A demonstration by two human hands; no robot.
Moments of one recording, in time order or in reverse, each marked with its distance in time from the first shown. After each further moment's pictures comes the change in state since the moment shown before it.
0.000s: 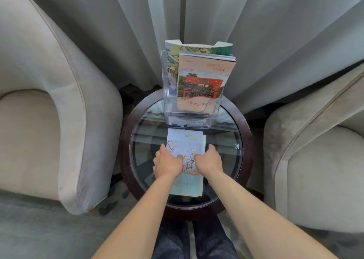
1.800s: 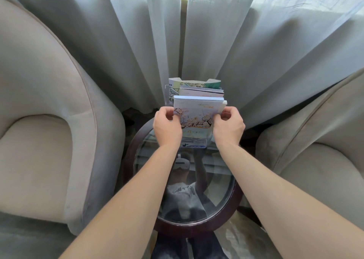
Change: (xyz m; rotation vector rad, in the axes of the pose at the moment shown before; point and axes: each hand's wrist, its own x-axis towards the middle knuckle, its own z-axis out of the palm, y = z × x) left_hand -0.021 0.131 -0.101 -0.550 0.447 0.482; right_hand -0.034 -0.117 -0.106 0.417 0.639 -0.428
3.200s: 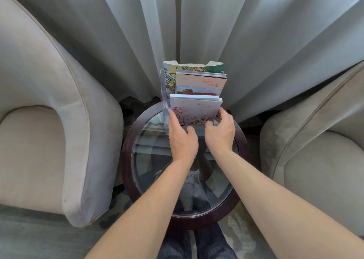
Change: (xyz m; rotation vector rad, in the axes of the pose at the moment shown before) left_hand -0.049 -0.042 0.039 0.066 -0.205 -0.118; right_hand -0.014 0.057 0.028 -0.059 -0.178 0.010
